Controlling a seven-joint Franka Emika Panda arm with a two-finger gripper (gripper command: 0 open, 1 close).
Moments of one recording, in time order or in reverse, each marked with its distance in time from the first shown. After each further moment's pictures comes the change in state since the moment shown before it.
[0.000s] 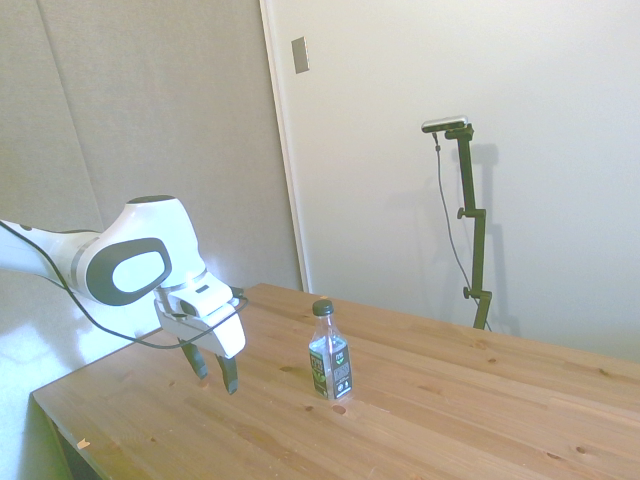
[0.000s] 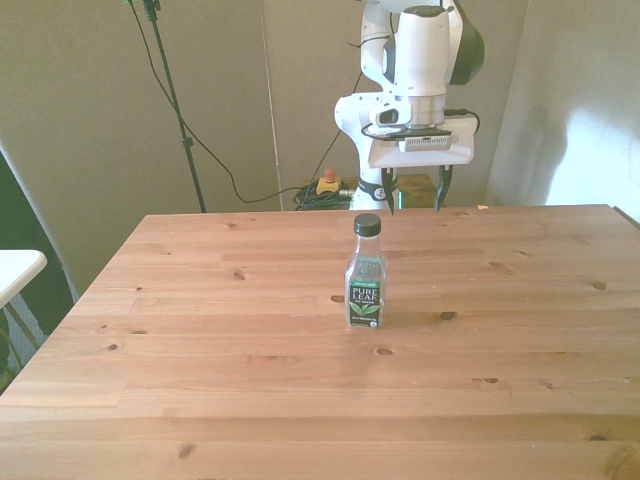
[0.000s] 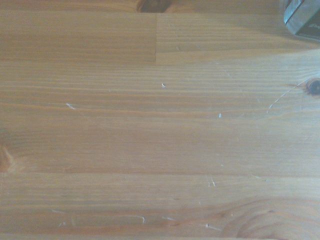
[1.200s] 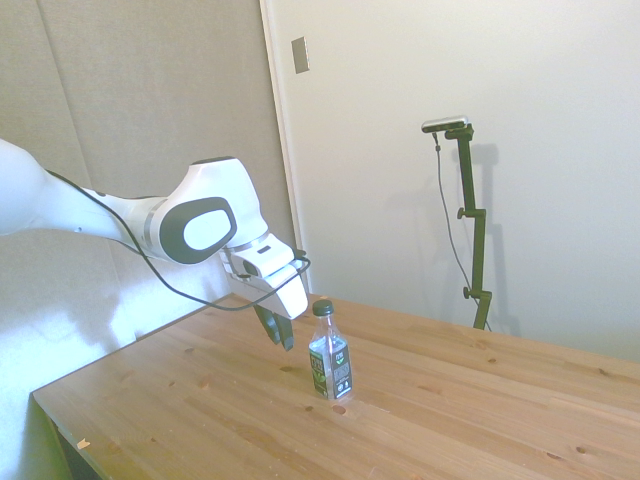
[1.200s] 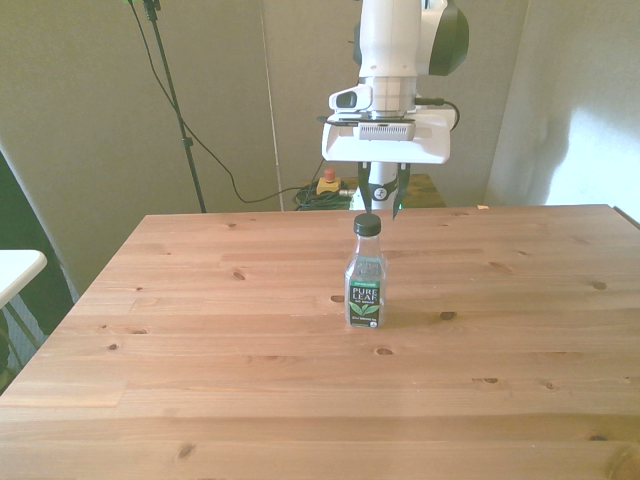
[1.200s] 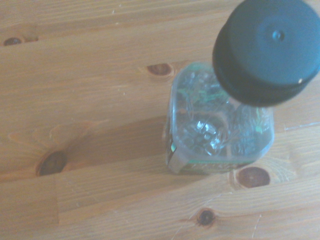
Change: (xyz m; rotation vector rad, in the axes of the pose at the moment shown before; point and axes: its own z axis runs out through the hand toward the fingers) arm 0.121 -0.018 -0.039 0.024 0.096 0.199
